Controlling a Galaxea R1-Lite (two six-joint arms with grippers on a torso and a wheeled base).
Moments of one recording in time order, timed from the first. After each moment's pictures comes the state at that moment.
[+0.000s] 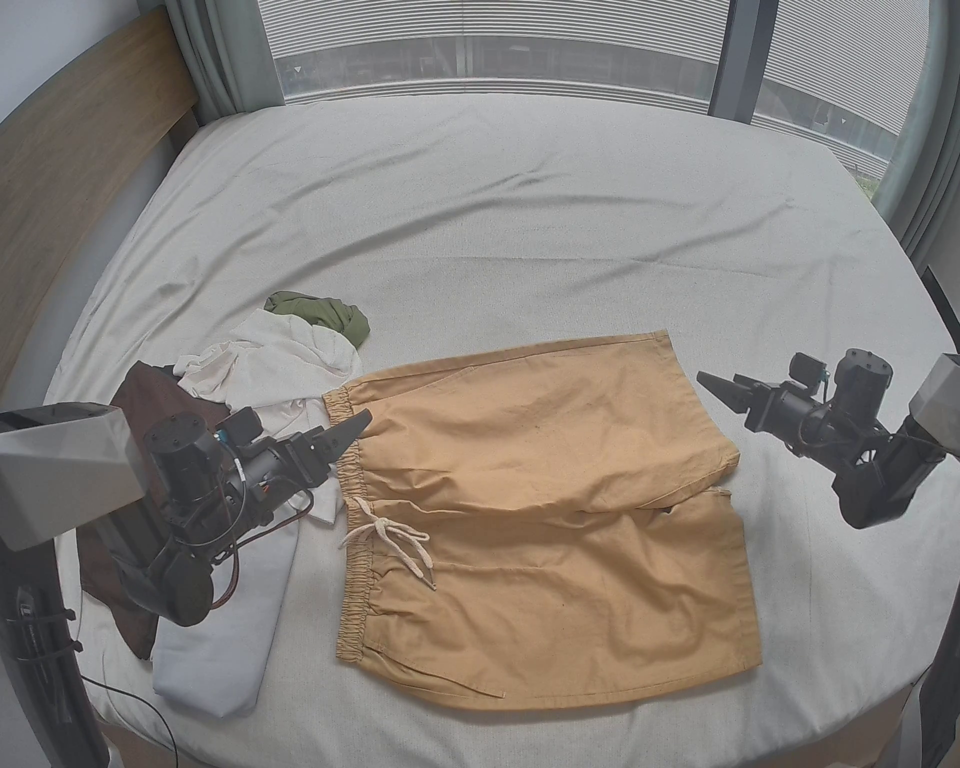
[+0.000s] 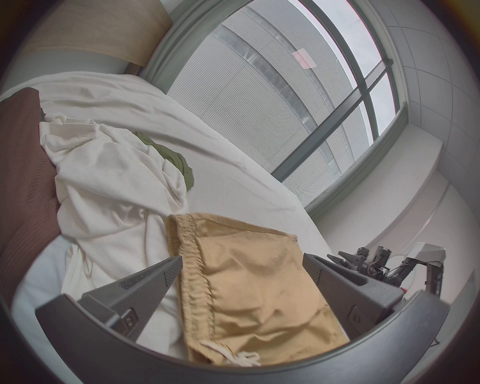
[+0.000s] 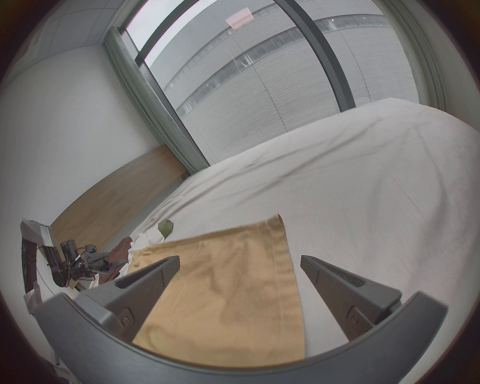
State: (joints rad) left arm -0.19 2.16 -0.59 -1.55 -0.38 -0.53; right arm -0.01 2.10 -0.78 -1.23 0.54 0.28
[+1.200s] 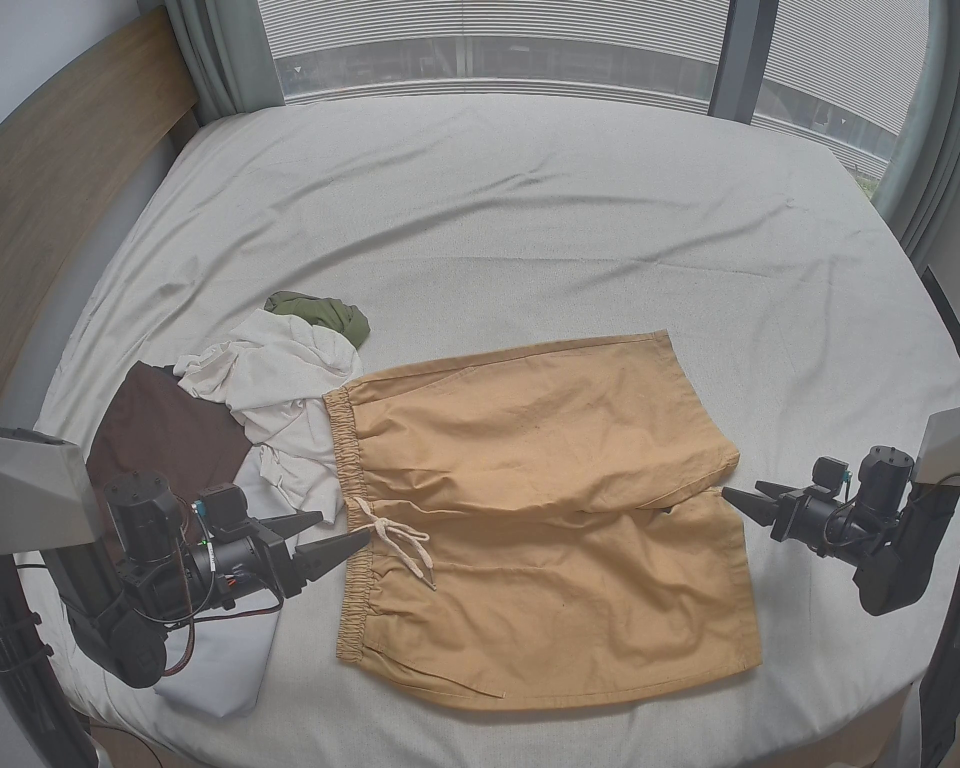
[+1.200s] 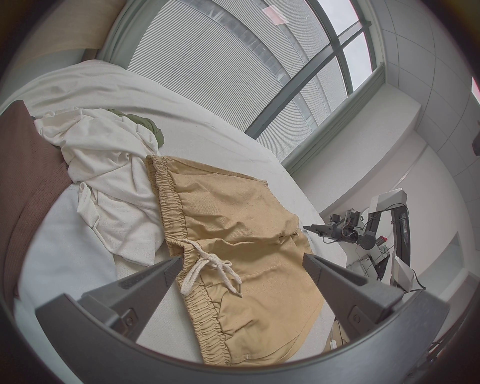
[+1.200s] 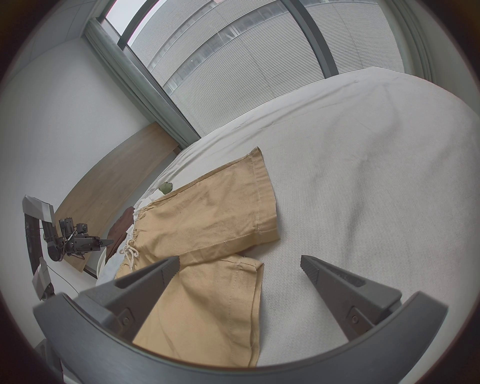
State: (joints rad) left arm -0.18 2.06 -0.26 -1.55 -0.61 -0.29; right arm -0.10 2.21 -0.40 -1.53 0.65 0.22
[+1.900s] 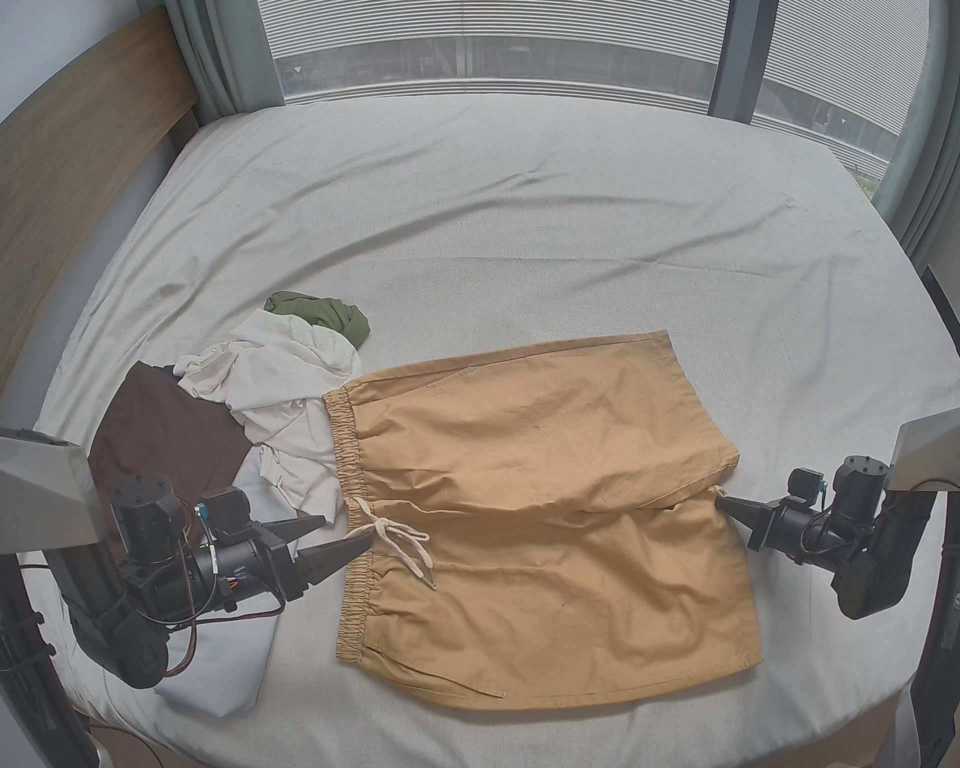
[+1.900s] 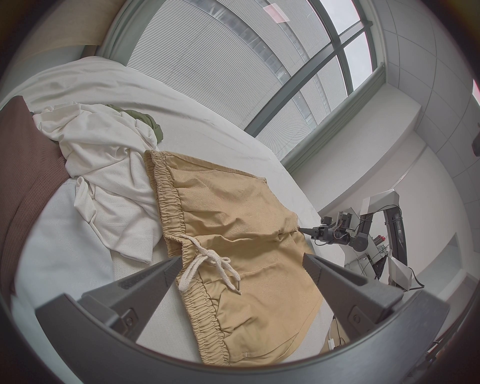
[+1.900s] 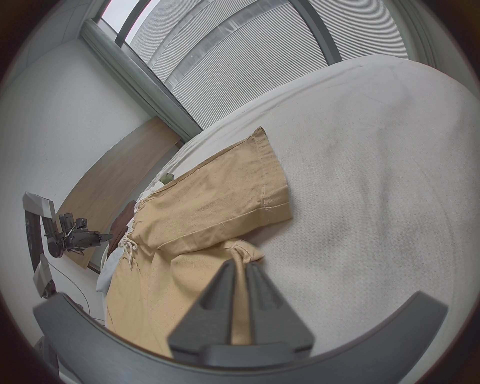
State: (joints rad) left arm -0.18 2.07 -0.26 -1.55 -0.62 -0.29; right arm -0.06 2.31 -0.46 -1.54 0.65 0.23
